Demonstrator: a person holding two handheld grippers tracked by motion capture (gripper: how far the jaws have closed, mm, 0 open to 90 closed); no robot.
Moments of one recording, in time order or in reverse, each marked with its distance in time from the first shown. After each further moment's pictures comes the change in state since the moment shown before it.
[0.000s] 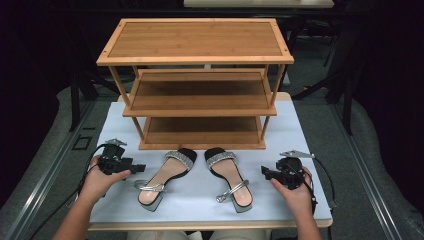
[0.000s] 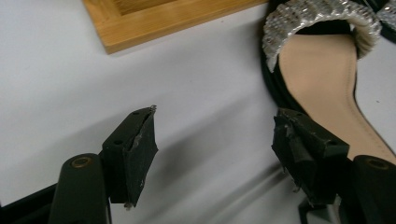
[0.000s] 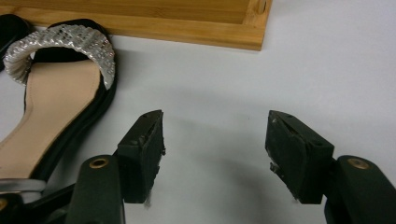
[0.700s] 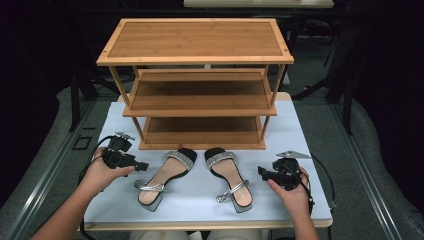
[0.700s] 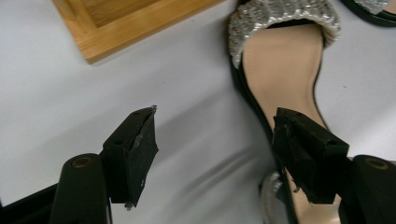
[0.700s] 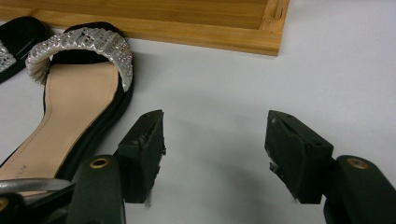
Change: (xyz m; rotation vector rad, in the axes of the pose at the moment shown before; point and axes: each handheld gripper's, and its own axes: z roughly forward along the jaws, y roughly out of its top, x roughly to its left) left arm -0.032 0.033 -0.018 0.157 0.035 0.065; right arm 0.009 0.000 0.000 -0.010 0.018 -0.014
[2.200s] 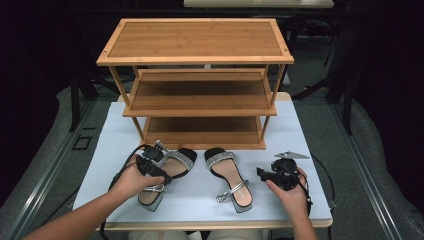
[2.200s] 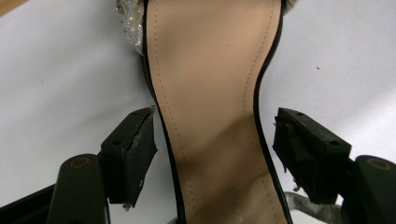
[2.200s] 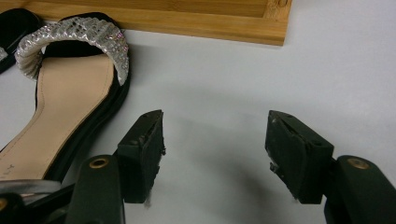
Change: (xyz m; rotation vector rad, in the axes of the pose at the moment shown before) left arm -0.066 0.015 0.057 0.168 0.023 0.032; right arm 0.000 -0.003 0.008 0.019 0.001 0.006
